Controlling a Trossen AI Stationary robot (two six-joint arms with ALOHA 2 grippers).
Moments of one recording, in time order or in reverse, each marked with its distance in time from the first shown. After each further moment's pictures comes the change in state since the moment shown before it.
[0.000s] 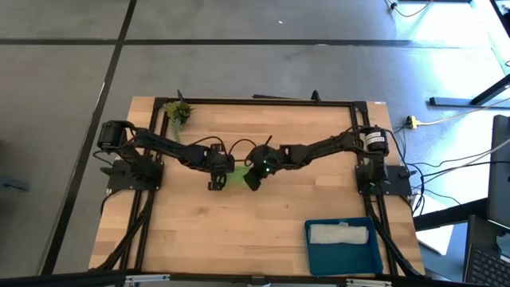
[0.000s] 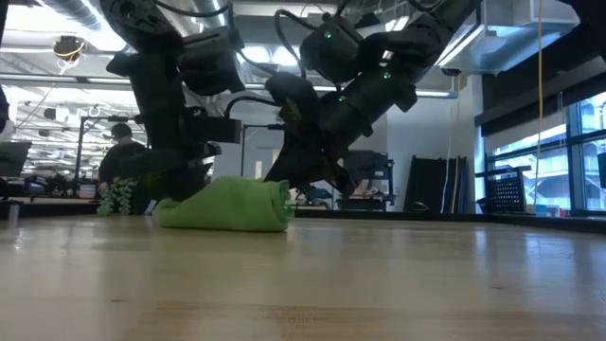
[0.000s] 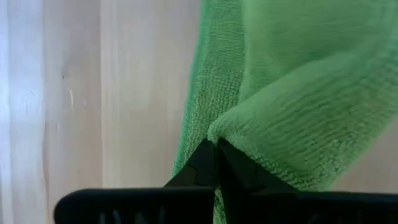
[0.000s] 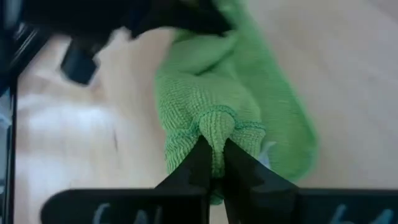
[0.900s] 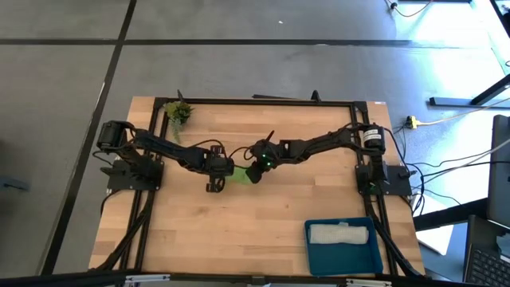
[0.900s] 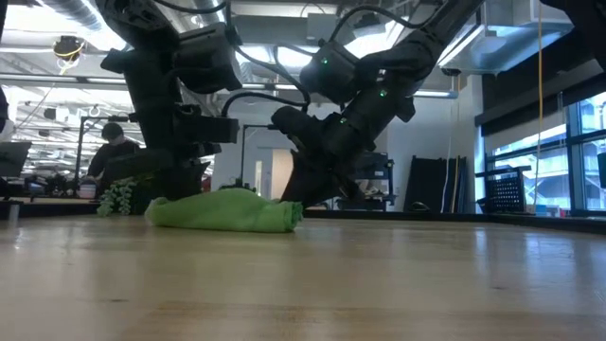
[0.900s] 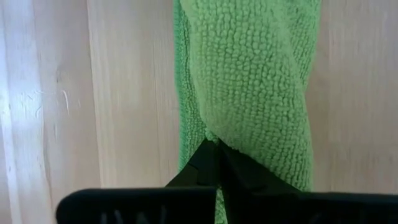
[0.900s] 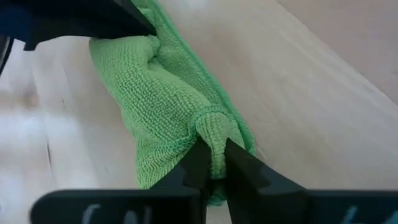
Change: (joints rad) left arm -0.032 0.000 0.000 -0.022 -0.017 0.023; right arm -0.066 0.026 -0.004 -0.073 0.055 -0.037
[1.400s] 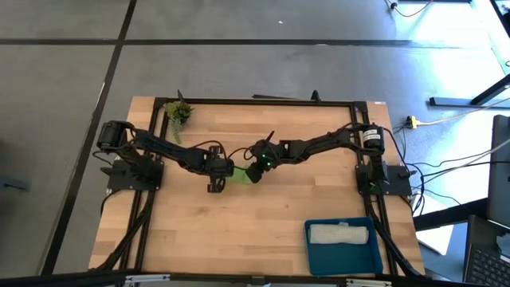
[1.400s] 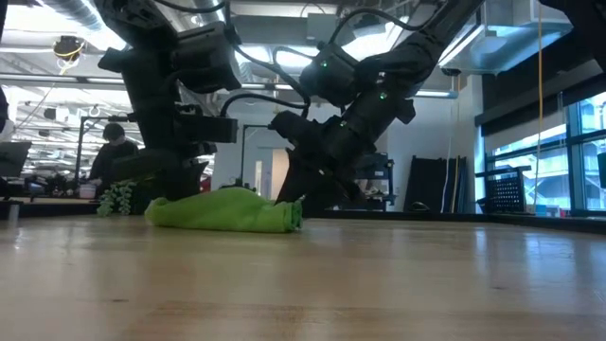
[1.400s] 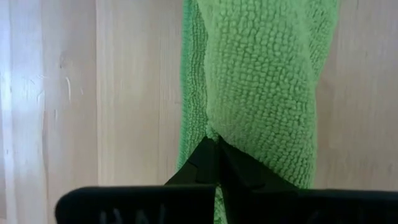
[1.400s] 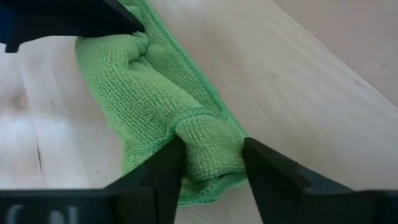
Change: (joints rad) left arm -0.002 0.001 0.000 0.001 -0.035 -0.077; right arm 0.000 0.007 -0.001 0.000 0.007 0.022
